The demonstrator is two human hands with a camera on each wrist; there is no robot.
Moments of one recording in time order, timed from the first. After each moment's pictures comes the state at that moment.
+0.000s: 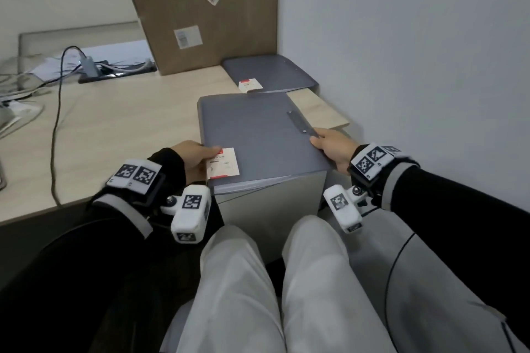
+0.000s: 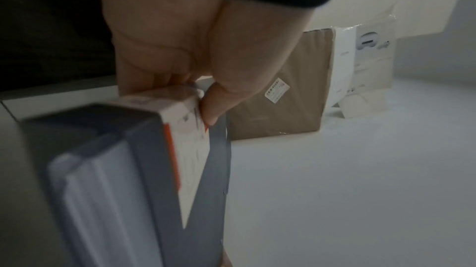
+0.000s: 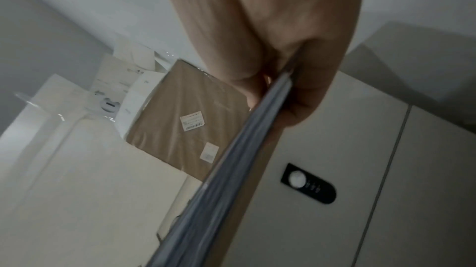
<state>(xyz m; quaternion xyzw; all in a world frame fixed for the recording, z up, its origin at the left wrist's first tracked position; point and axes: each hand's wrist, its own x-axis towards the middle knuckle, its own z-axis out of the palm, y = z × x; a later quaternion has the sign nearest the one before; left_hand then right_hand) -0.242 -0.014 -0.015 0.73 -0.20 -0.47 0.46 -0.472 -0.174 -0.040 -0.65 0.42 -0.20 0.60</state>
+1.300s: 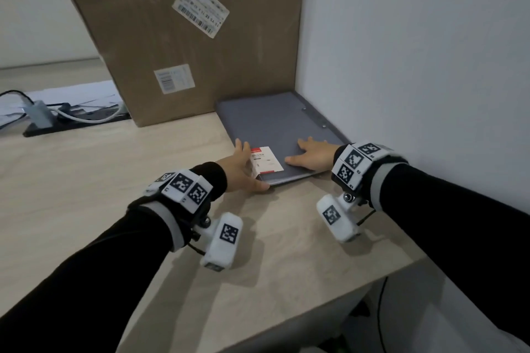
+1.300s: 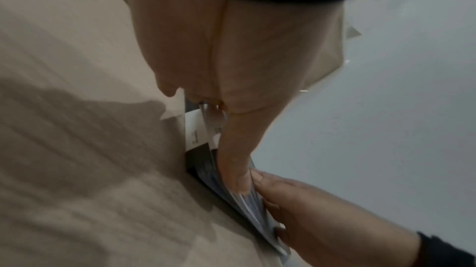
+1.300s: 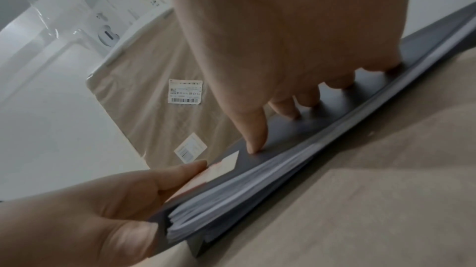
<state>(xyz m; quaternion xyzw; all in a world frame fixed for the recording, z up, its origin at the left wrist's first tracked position) -0.144 -0.276 -0.009 0.81 -0.50 -0.27 0.08 -0.279 -0.410 -0.014 -0.86 0.46 0.12 0.19</state>
